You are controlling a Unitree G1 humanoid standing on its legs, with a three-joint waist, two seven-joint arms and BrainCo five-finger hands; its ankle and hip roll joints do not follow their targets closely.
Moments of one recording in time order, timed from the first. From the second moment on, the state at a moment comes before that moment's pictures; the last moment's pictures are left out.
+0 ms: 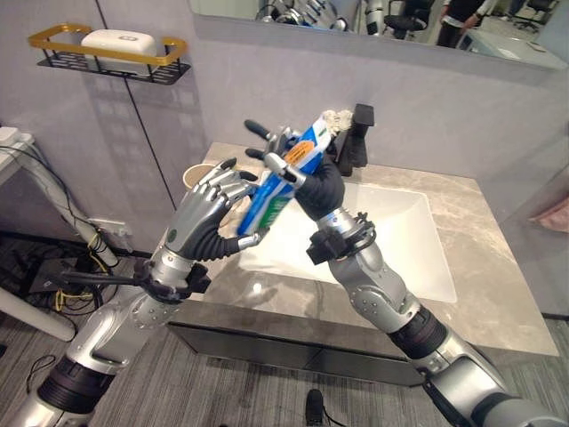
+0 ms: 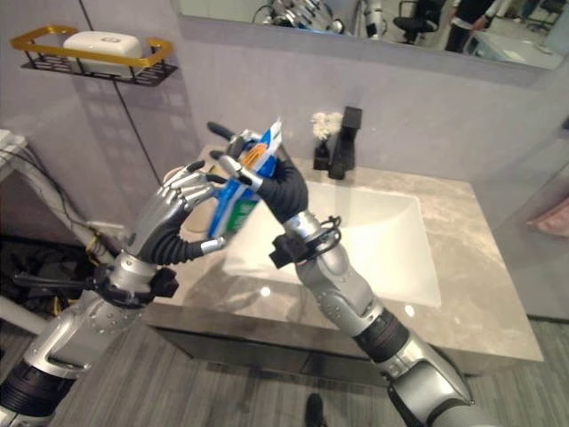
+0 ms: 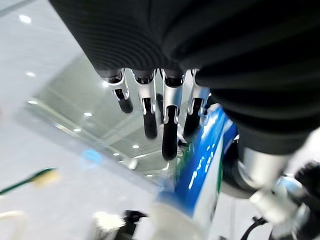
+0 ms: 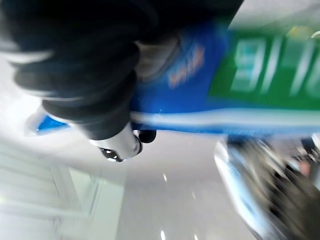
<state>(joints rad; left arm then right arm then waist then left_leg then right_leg) -0.16 0.76 -0.24 -0.30 0.42 -0.33 0.34 -0.61 -0.28 0.54 -0.10 0.85 -0.29 -0.09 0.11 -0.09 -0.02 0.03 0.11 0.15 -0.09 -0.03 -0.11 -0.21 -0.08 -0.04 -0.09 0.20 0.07</state>
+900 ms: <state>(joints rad) 0.36 0.93 -0.13 -0.08 -0.03 -0.31 0.17 -0.92 -0.41 0.37 0.14 0.65 -0.35 -0.34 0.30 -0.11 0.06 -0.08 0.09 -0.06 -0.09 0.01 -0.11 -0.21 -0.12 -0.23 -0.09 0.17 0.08</state>
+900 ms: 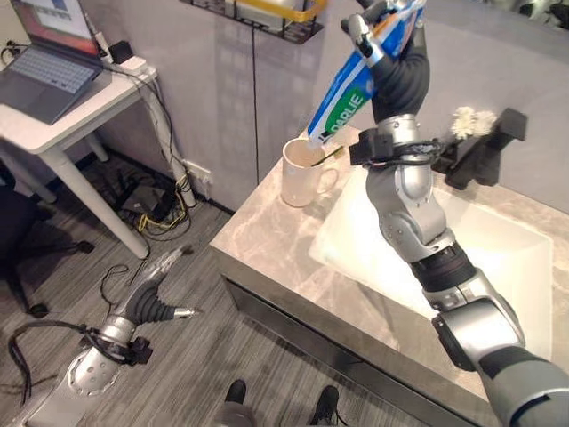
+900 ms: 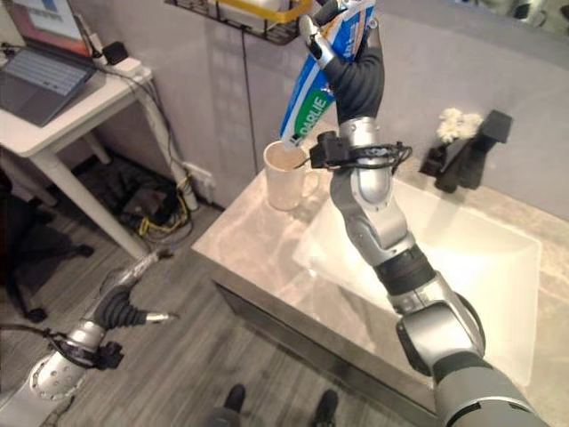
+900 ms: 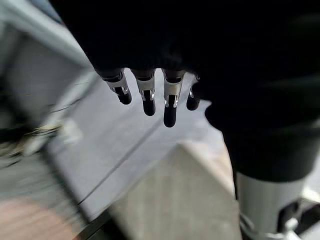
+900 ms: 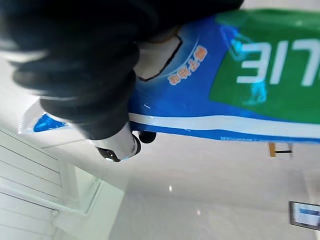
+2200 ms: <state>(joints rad) 0.30 0.90 -0.19 -0.05 -0.16 -0.28 0.03 -0.85 -0.42 0.37 0.21 0.65 -0.34 -0.30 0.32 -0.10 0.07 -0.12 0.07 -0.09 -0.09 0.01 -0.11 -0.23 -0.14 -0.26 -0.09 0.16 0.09</state>
